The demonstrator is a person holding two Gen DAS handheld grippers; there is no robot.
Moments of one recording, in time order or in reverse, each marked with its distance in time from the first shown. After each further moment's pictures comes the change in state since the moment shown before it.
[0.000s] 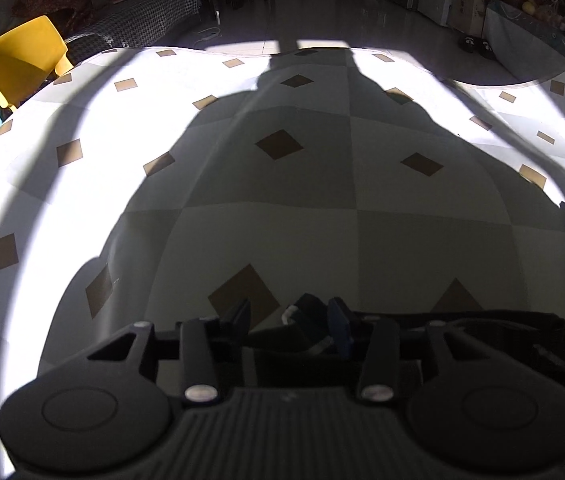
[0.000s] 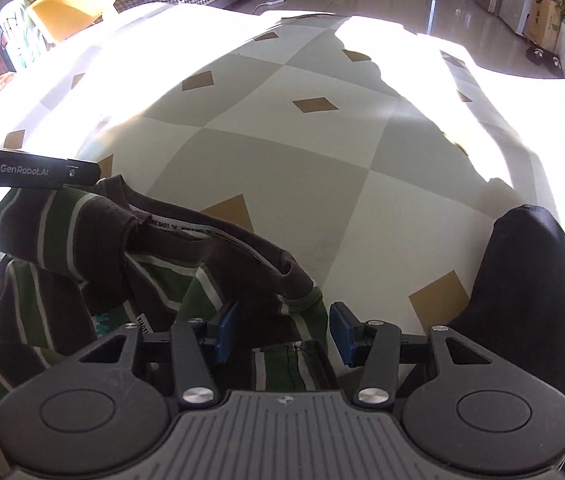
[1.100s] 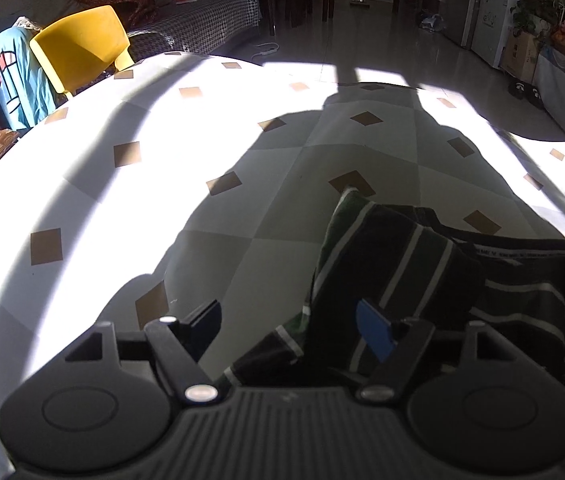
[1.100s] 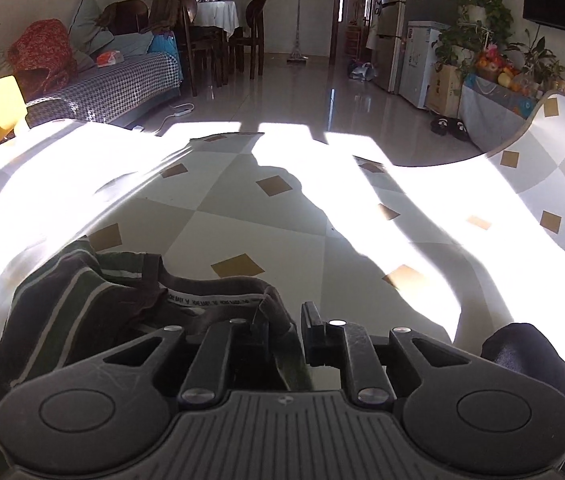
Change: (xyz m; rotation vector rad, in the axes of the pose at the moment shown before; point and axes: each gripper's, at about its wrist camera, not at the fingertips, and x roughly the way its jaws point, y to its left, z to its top) left arm -0.001 0.044 0.019 -0.155 -0.048 0.088; right arm 0.013 0.004 0.075 0.141 -0.364 -0.289
